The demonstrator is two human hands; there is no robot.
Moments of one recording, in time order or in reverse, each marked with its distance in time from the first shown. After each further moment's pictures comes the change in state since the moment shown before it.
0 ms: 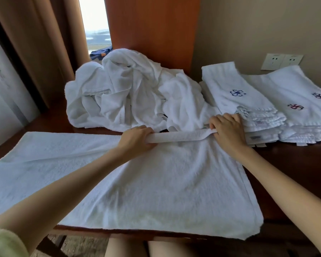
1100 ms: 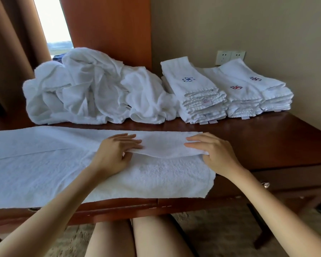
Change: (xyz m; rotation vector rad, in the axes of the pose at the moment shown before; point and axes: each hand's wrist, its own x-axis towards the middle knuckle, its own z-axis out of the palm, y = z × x) left_hand -0.093 0.081 0.002 -0.178 0.250 0.440; right_hand -0.159 0.006 -0.065 0.397 0.010 -0.041
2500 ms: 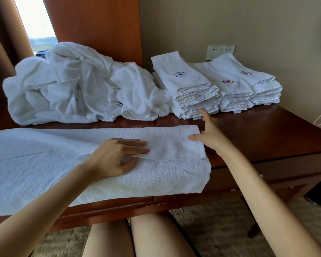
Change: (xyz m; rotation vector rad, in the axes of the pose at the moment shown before) left_hand 0.005 -0.002 0.003 -0.091 -0.235 0.195; right_hand 0.038 0.015 0.002 0.587 -0.096 0.825
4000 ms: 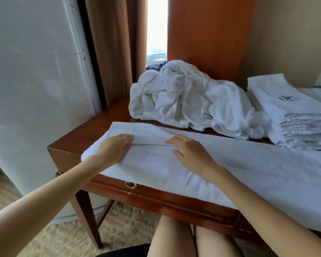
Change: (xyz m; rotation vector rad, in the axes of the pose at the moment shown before) left_hand -0.195 -0.091 -0.093 0.386 -0.064 -0.941; right_hand -0.045 -0.134 0.228 -0.465 -0.371 -0.880
